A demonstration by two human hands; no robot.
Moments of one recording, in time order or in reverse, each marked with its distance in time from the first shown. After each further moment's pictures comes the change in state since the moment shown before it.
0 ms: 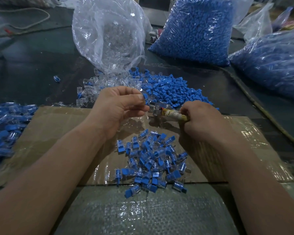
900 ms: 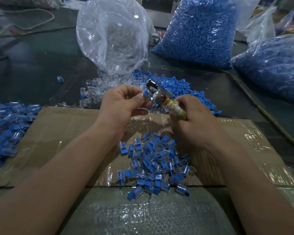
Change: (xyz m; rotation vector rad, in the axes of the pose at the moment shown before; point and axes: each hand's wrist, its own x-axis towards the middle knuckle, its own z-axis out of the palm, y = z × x) left_hand -0.001 -0.006 0.007 0.052 0.110 0.135; right_hand -0.006 -0.011 0.009 0.296 0.155 -0.178
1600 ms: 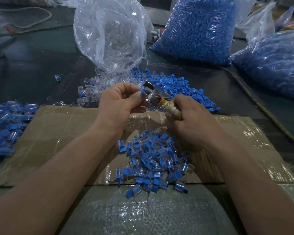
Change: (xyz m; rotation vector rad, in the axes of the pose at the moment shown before) left_hand -0.004 0.001 0.005 0.066 0.048 0.037; right_hand 0.002 -0.004 -0.001 -0.098 -0.056 -0.015
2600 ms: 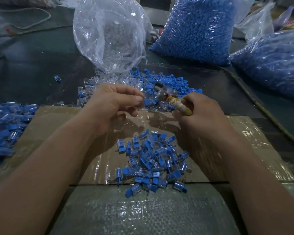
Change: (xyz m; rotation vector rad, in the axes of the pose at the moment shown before) left_hand 0.008 0.012 -0.024 0.132 -0.222 -0.201; right_hand 0.002 0.019 -0.008 0.039 0.088 0.106
